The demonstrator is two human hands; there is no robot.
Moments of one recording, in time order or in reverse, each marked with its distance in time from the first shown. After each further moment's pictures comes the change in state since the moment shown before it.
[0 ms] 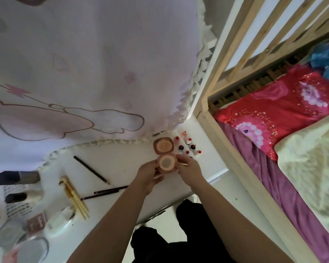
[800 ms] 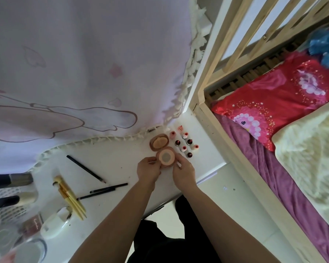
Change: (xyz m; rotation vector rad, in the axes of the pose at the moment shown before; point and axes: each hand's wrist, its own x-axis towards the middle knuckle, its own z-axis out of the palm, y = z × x) left_hand 0.030 -0.023 0.010 0.338 0.341 0.234; right_hand -0.008 0.021 0.022 -0.107 0.135 -0.016
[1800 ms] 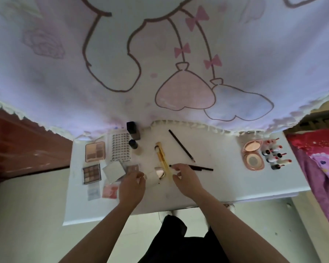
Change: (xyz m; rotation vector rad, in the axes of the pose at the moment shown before) left_hand -0.042 -0.162 -0.352 0.437 0.383 0.311; right_hand -0.134 -0.060 0.228 -0.509 -0.507 -0.402
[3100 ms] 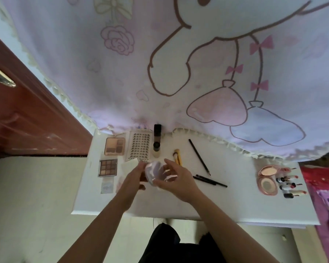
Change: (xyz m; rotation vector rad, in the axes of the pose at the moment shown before) left_hand -0.009 -0.006 -0.087 -0.892 -0.303 -0.259; right_hand -0.013 -0.106 0.024 0.192 -0.110 -0.198
